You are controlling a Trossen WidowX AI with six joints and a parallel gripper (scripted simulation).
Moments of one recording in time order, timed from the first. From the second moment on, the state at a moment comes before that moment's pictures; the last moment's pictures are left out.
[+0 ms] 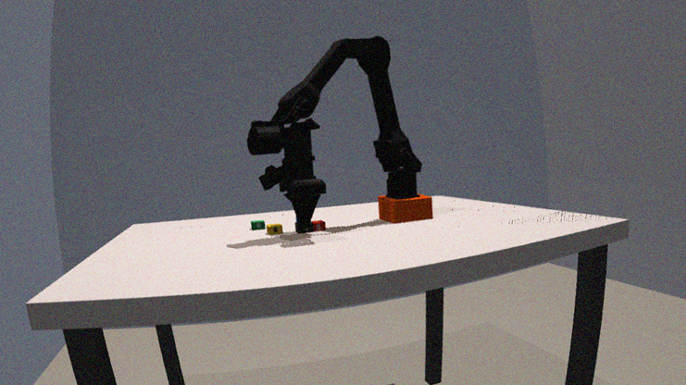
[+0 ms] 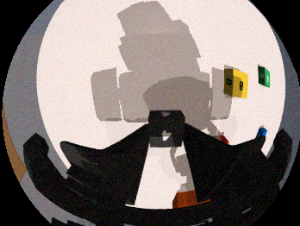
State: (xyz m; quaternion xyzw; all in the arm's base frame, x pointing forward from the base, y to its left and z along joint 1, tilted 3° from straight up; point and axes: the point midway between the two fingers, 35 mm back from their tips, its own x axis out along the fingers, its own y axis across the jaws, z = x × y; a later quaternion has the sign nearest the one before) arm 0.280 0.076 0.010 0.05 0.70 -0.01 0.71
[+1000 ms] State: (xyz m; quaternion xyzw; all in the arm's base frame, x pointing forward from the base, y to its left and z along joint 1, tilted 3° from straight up) arm 0.280 0.076 0.000 0.05 0.70 0.00 0.71
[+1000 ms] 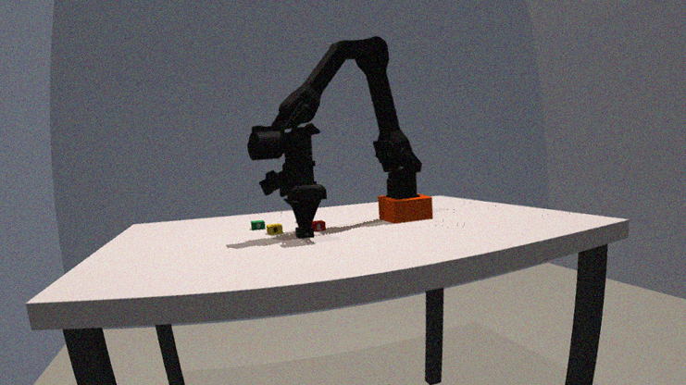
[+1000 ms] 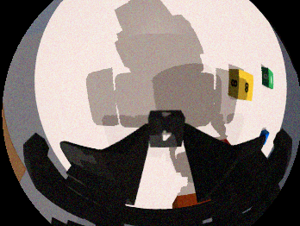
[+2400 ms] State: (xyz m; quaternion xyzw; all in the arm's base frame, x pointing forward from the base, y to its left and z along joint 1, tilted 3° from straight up) arm 0.278 0.070 0.113 0.05 0.70 -0.01 0.71
